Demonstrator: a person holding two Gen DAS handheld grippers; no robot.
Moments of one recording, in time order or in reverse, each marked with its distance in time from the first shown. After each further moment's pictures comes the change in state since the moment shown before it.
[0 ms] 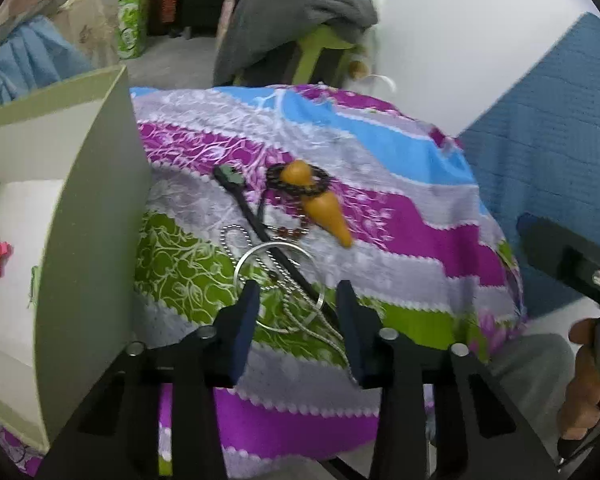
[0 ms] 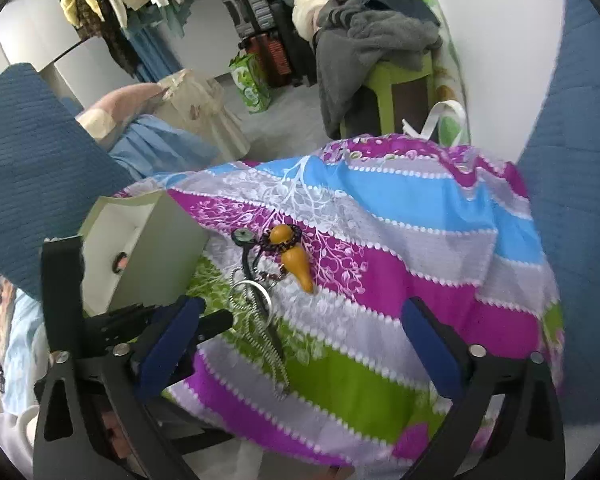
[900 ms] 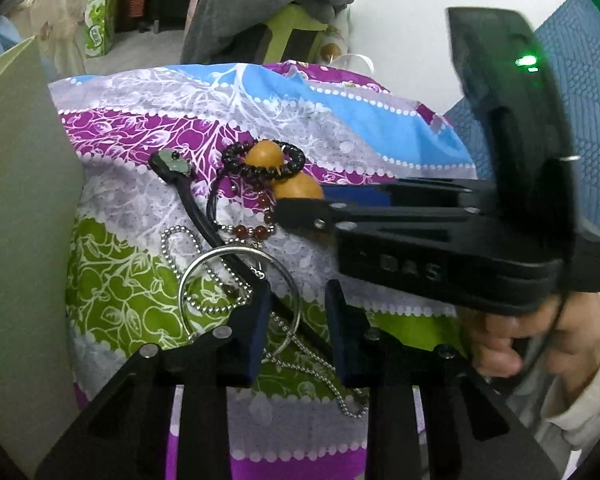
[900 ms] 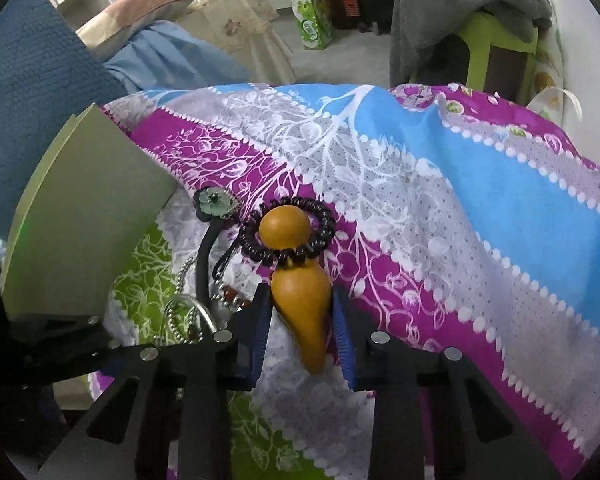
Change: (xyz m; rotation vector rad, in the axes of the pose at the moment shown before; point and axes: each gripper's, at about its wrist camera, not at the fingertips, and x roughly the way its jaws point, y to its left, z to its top) left arm 0.041 -0.014 0.001 0.080 0.030 -0.076; right arm 0.138 -0.005 0.016 -0.211 0.200 0.118
